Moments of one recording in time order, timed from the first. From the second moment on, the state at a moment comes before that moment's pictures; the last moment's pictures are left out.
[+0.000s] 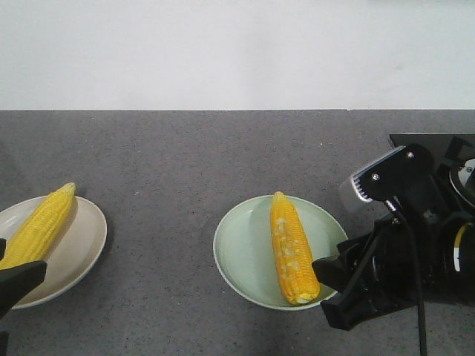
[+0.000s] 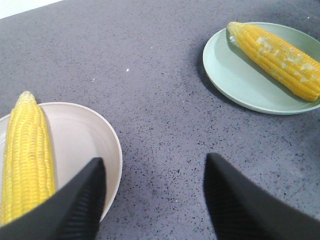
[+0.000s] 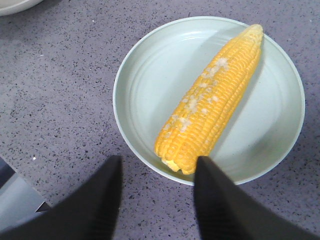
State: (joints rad) left arm -0.37 0.64 -0.65 -0.16 0.69 0.16; right arm 0.60 1.03 -0.84 0.15 0.75 -0.09
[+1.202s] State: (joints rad) left arm -0.36 0.59 -0.63 -0.14 0.66 0.16; right arm 0.60 1.03 -0.84 0.15 0.75 -0.09
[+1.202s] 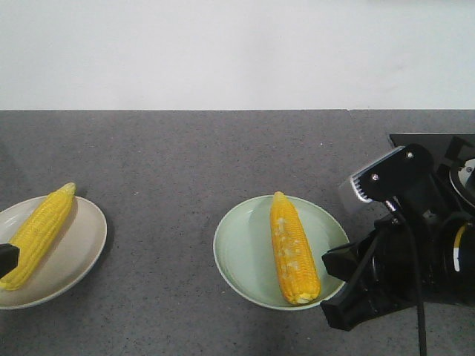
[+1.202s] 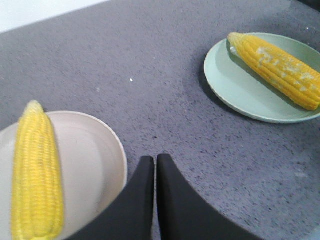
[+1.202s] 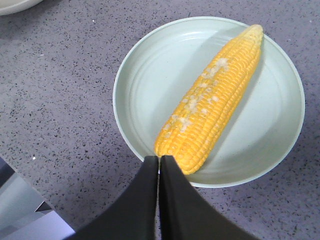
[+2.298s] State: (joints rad) left arm -0.03 -0.01 0.03 0.06 0.12 -0.15; right arm 0.60 1.03 -0.84 0.15 0.75 -0.09
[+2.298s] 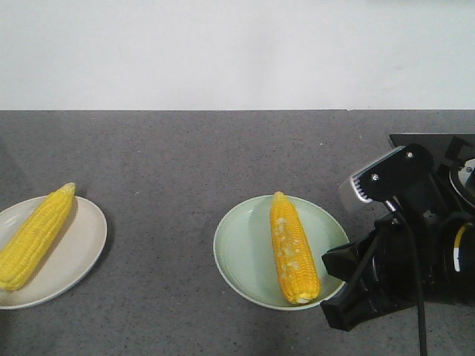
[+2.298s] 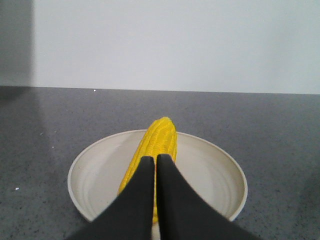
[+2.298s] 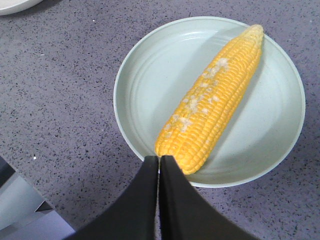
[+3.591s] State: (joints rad) left arm 0.04 -0.01 0.03 0.05 -0.04 -0.12; right arm 0.60 1.03 -0.84 0.15 0.75 -0.09
